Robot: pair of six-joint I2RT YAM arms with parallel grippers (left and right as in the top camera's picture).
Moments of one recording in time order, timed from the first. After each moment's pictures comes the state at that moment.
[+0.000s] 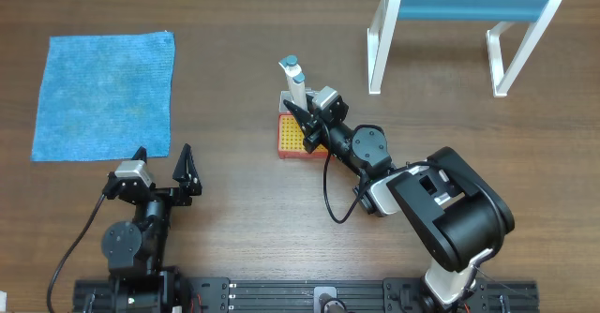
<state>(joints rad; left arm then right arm) 0.12 0.01 0.01 -0.06 0.15 -0.26 0.53 1.89 0.50 1.44 -0.27 0.06</state>
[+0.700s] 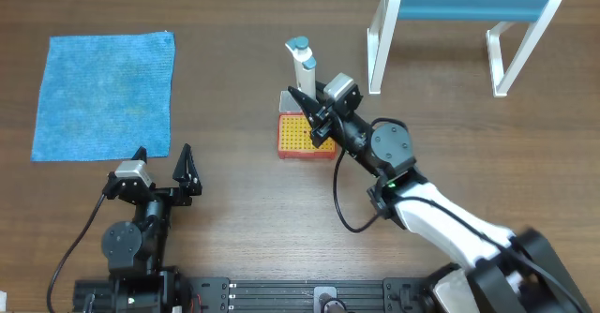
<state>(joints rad) 0.12 0.01 0.01 -0.06 0.15 -0.26 0.53 1.39 0.54 0.98 -0.28 0.06</state>
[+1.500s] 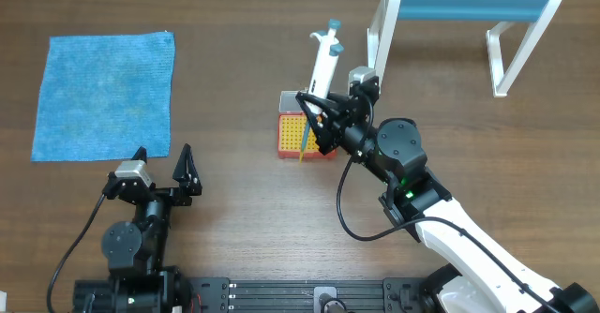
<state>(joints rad) 0.12 0.01 0.01 -0.06 0.15 -0.26 0.53 1.21 0.57 0.57 -0.28 0.67</state>
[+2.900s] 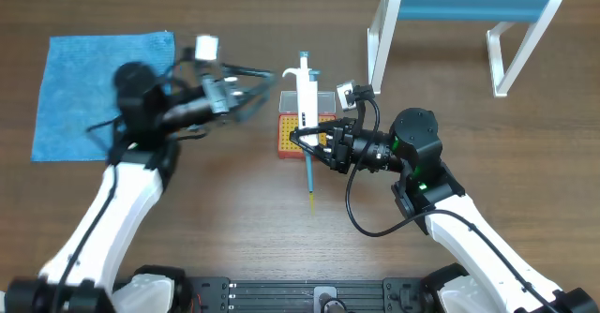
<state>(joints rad) -0.11 1.33 0.77 0.38 1.13 -1.17 0.40 1.21 0.57 0.52 -0.93 0.83</state>
